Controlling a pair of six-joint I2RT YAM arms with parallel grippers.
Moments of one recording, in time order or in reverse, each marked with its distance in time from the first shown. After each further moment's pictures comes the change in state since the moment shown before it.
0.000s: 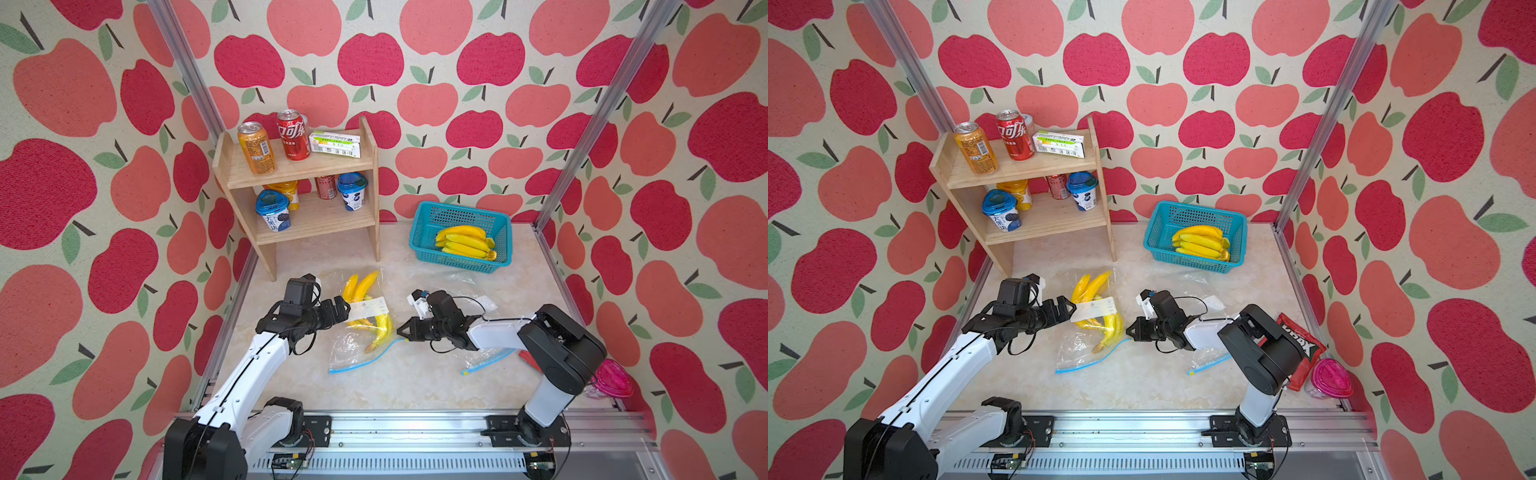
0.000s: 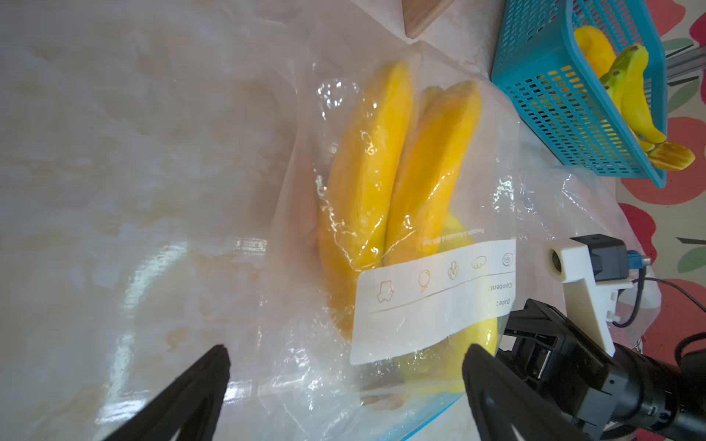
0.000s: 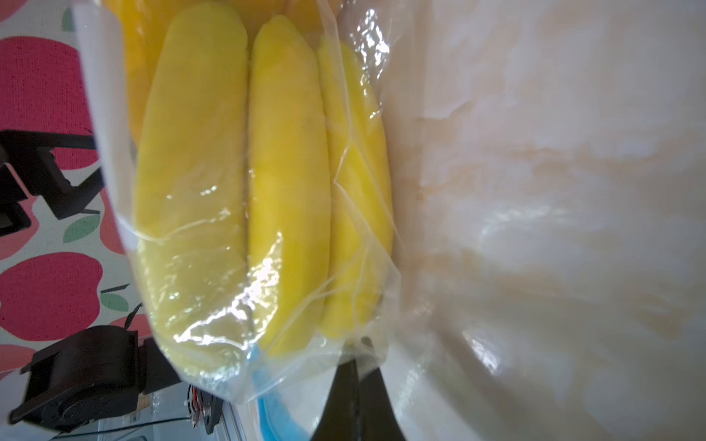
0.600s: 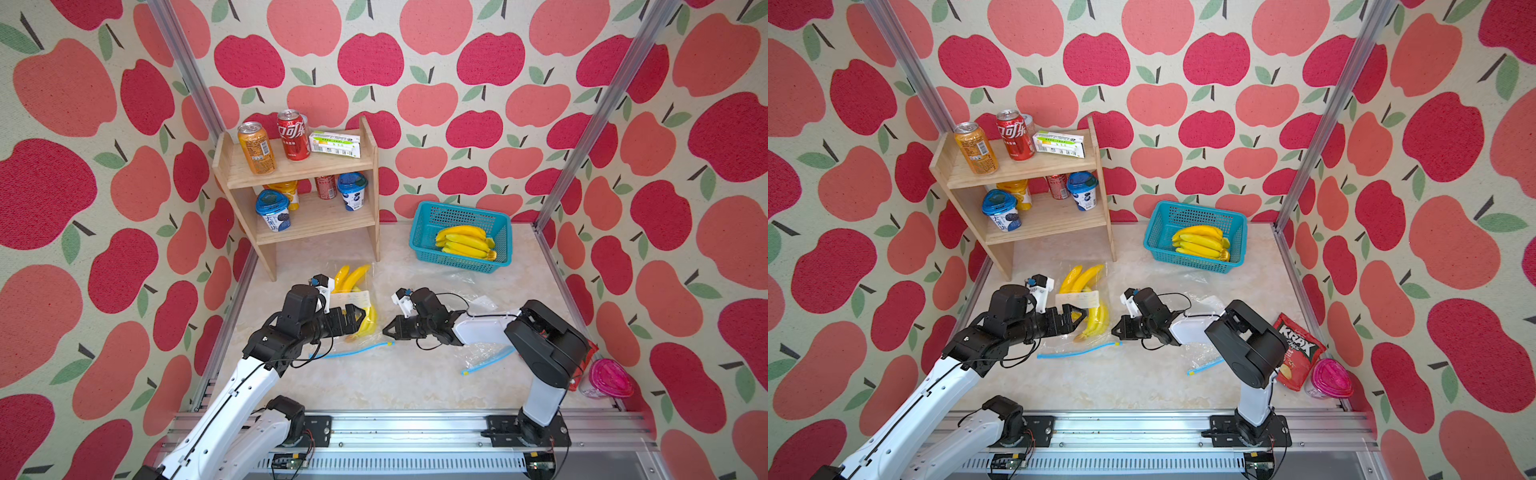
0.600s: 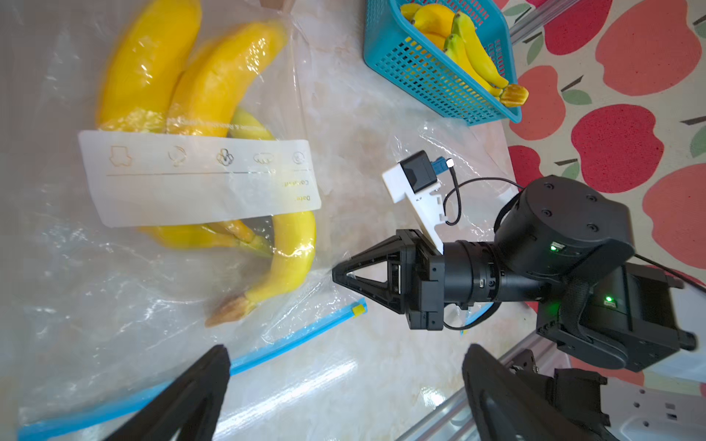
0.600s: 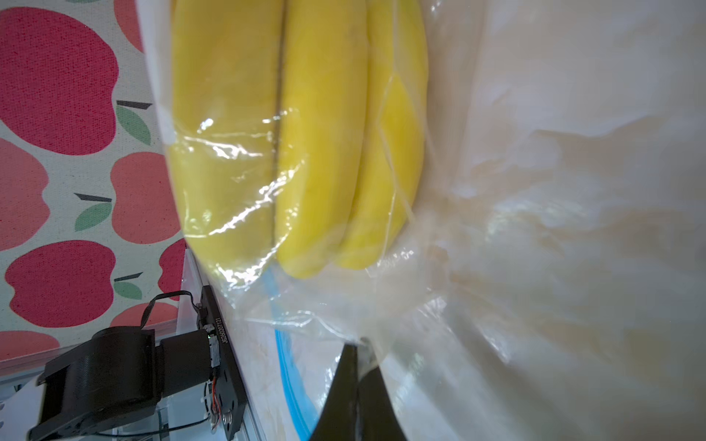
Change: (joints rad) left arm -0.242 -0.250 0.041 -0.132 0.024 -0.074; right arm 0.111 0.068 0.145 -0.105 -0.003 0.030
